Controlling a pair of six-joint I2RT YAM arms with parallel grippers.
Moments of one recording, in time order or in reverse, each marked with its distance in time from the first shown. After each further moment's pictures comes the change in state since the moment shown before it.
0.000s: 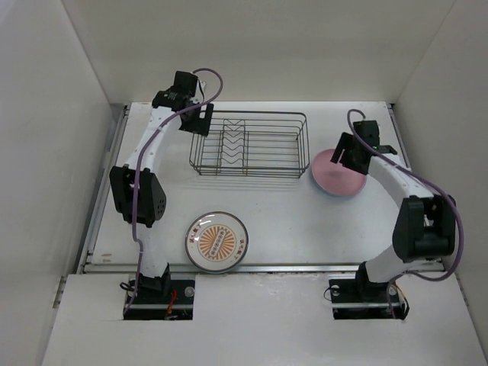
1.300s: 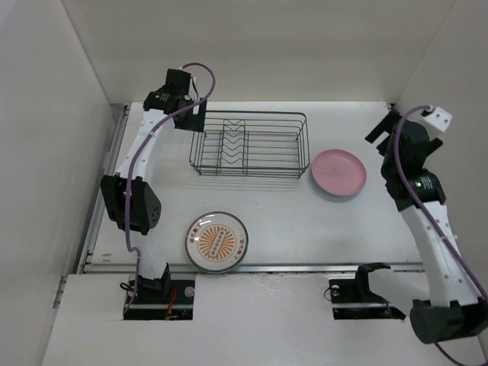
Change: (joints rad) left arm 0.006 -0.061 -0.038 0.012 -0.052 -0.027; right arm 0.090 -0.470 0.070 -0.026 0.427 0.017
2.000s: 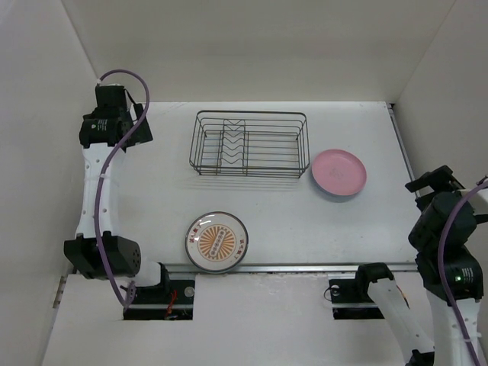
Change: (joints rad) left arm 0.291 -0.456 -0.265 -0.050 -0.098 -0.155; right arm -0.015 -0.577 -0.080 -0.320 0.286 0.016
